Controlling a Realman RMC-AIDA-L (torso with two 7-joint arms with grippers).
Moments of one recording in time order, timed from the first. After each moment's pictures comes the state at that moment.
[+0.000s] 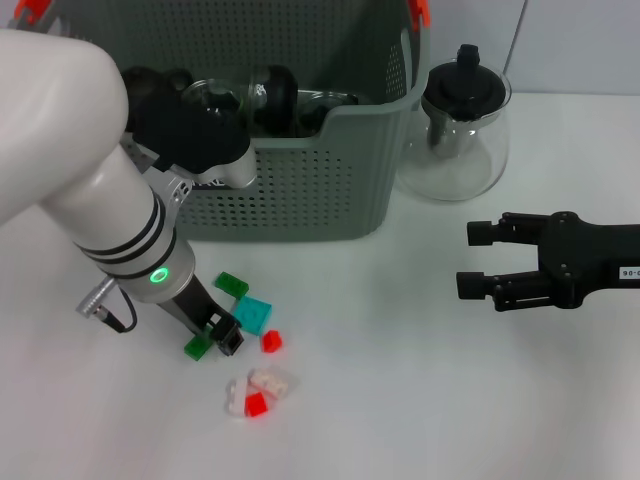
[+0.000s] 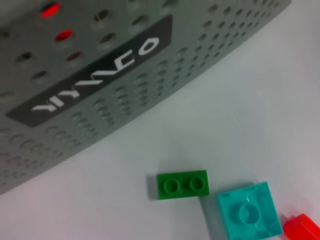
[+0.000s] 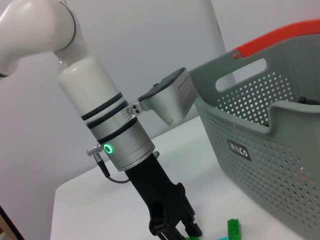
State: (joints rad) left arm -0.64 -2.18 1.52 1.17 2.82 1.46 -2.87; right arm 0.57 1.99 -0.79 -0.63 -1.95 -1.70 1.53
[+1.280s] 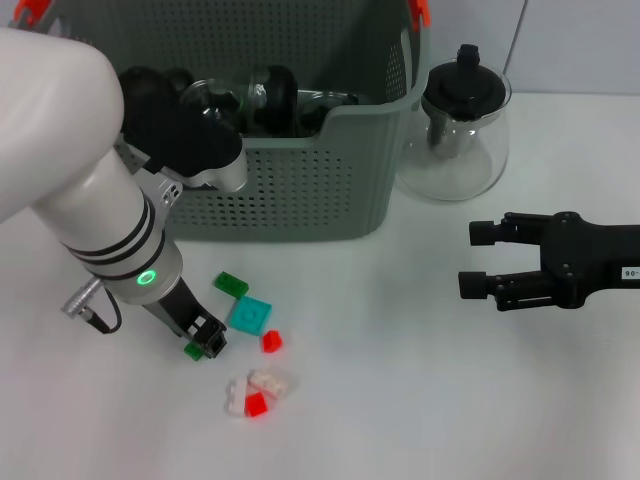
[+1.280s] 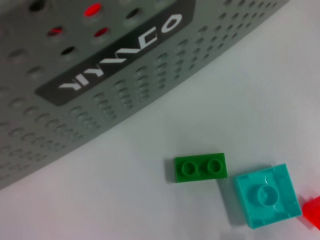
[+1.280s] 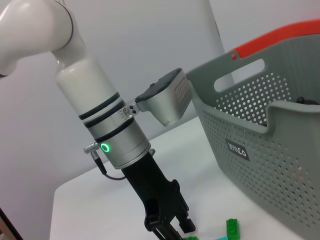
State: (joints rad) left arm -0.63 -2.17 1.52 1.18 2.86 1.48 -2.86; right arm 0.57 1.99 -0.79 -0.62 -1.94 -1.70 1.53
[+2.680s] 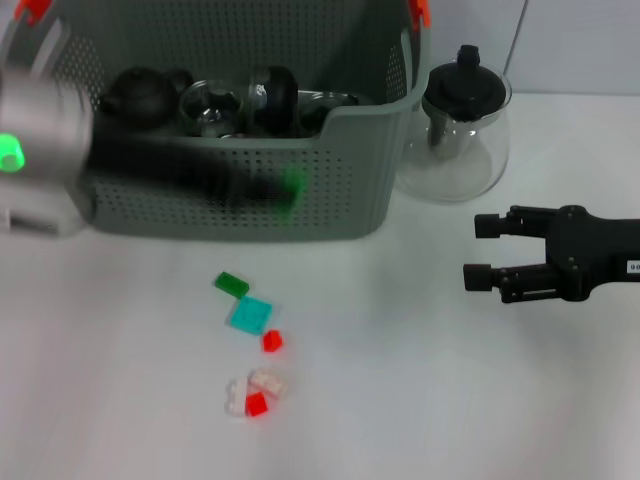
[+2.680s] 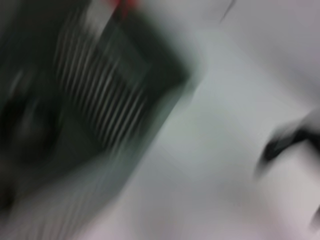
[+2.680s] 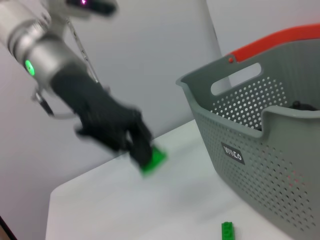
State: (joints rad) left arm -0.47 -2.16 1.04 1.70 2.21 1.76 -2.60; right arm 0.57 1.98 -0.78 -0.63 -1.94 -1.70 1.53
